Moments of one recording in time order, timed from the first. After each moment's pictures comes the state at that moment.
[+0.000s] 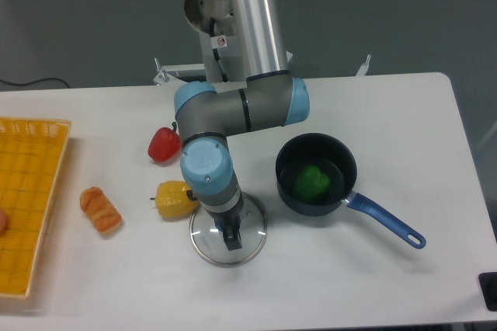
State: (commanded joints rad) arm 2.27 -2.12 -1.57 -1.04 1.67 1.60
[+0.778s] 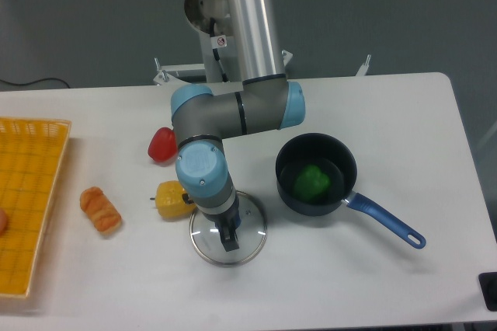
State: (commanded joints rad) arm 2.25 -2.13 -1.57 -1.04 1.66 1.52
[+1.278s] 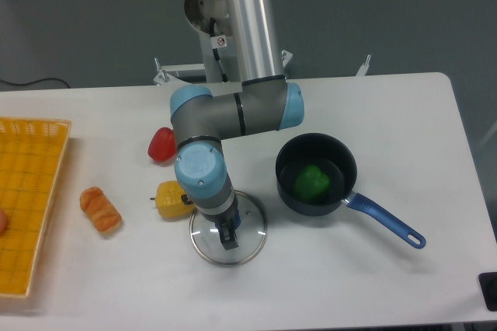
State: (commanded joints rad) arm 2.25 -2.14 -1.57 -1.05 1.66 1.52
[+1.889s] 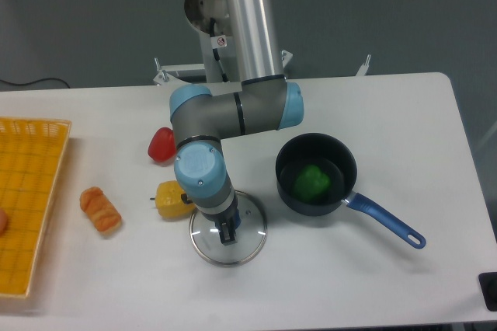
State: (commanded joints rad) arm 2.25 -2.13 -1.57 -1.05 1.66 1.53
